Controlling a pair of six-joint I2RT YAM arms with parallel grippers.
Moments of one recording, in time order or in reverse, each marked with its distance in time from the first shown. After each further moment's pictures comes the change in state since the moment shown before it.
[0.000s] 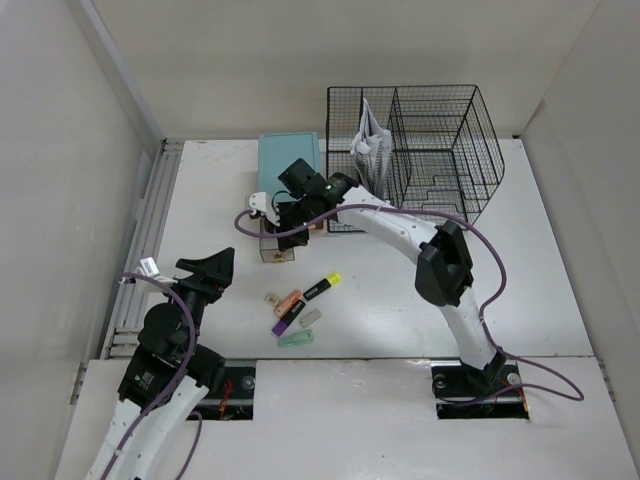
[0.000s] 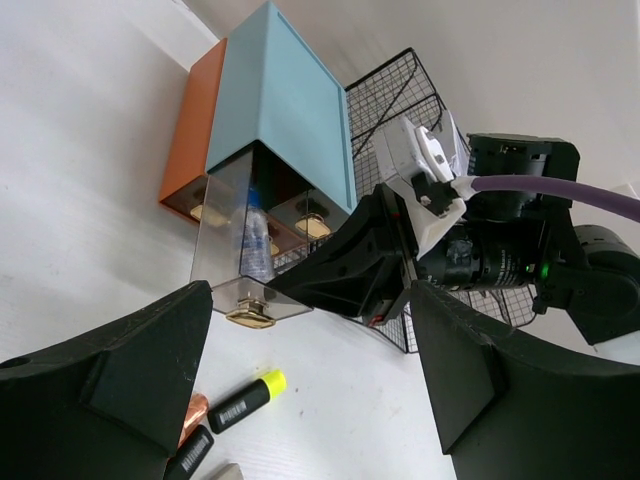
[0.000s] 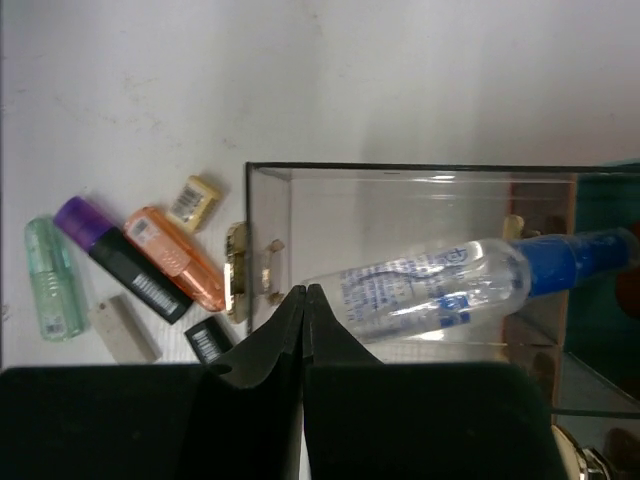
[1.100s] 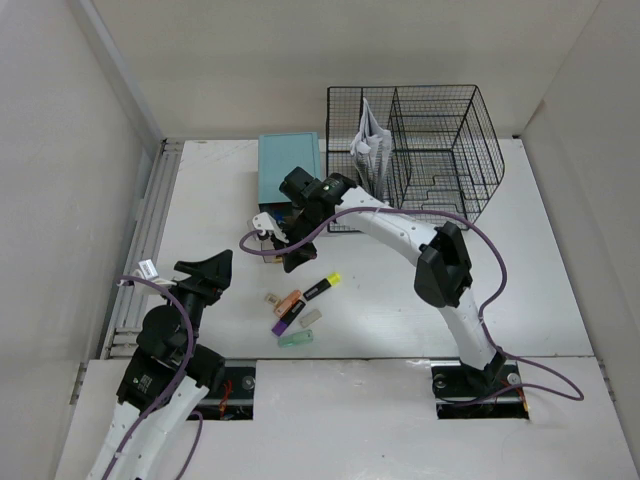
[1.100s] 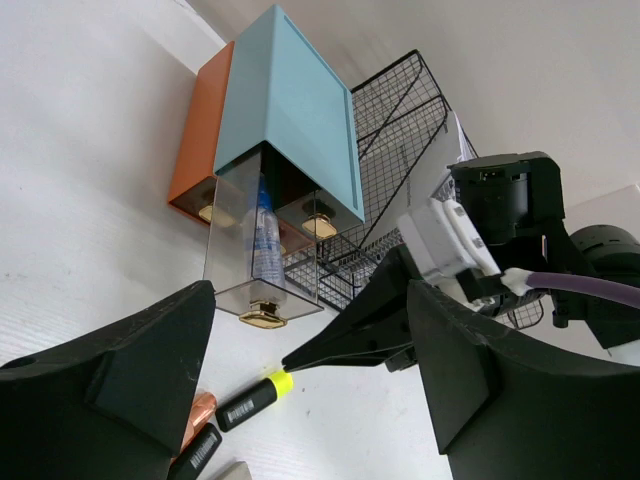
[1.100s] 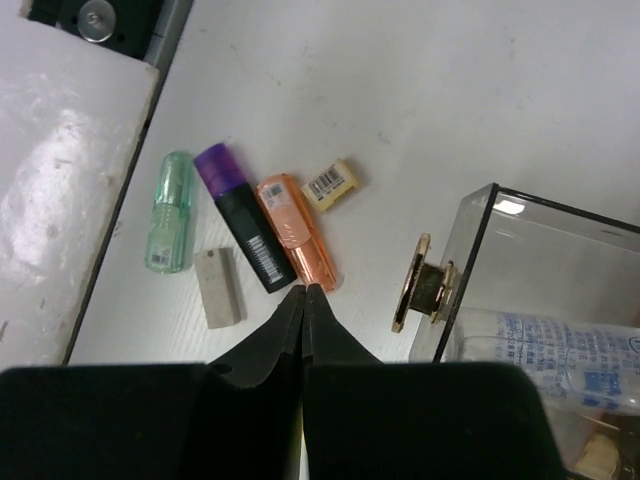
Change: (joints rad) left arm 0.000 -0.022 0.003 -0.026 -0.009 0.010; right arm 0.016 0.002 0.023 -0.259 -0.209 -0.291
